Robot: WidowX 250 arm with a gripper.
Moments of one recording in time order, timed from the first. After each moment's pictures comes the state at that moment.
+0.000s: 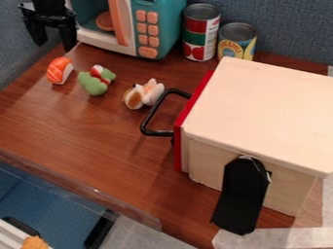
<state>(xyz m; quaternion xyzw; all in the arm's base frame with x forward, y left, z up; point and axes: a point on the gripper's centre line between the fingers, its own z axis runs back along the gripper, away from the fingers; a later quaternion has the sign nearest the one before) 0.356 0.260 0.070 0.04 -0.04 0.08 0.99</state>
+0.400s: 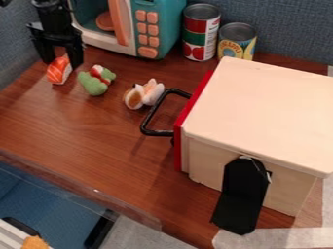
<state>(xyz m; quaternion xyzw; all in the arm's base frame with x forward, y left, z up) 0.350 0.232 0.041 0.01 -0.02 0.05 1.00</state>
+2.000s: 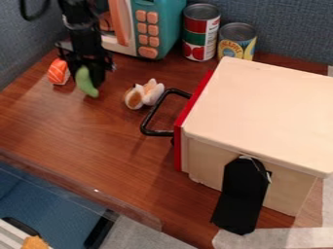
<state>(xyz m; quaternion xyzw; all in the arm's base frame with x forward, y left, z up) 0.344 0.191 0.035 0.03 -0.03 0.06 1.00</state>
